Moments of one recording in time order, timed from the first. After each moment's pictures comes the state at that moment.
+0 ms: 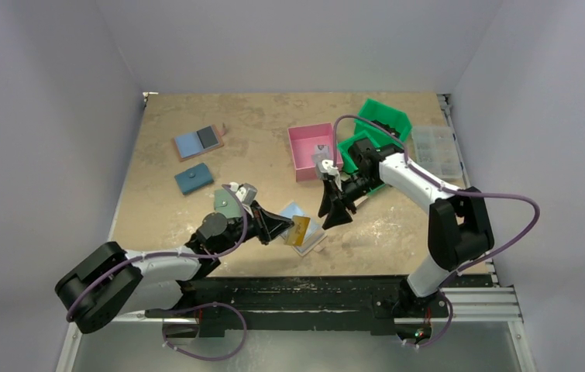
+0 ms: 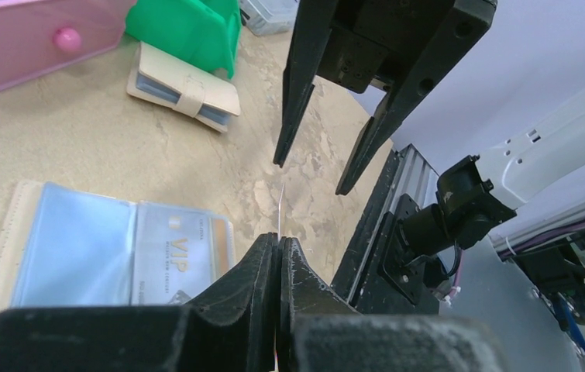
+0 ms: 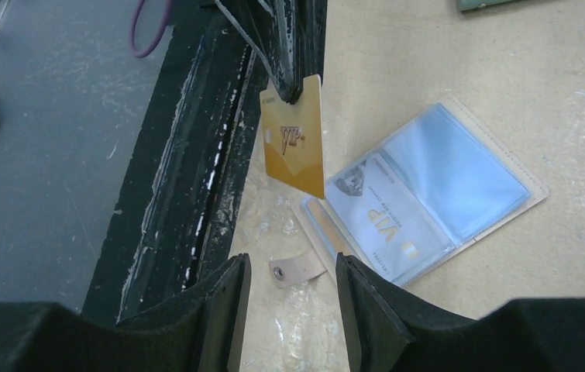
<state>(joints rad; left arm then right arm) -0.77 1.15 0.16 0.99 0.26 -0.64 0.40 1.63 1.17 -1.05 -1.09 -1.13</state>
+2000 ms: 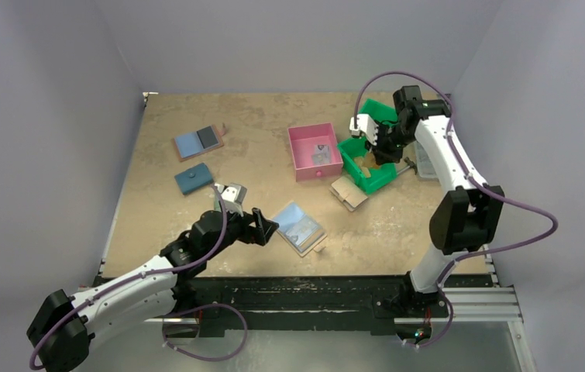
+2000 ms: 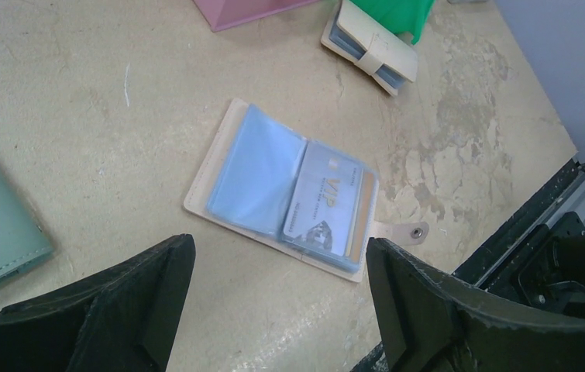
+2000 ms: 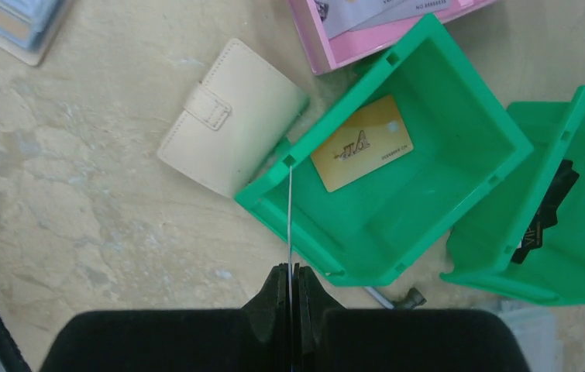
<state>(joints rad) -0.80 0.75 0.28 0.14 -0.09 -0.53 0.11 1.70 1.64 -1.21 -0.42 -1.19</state>
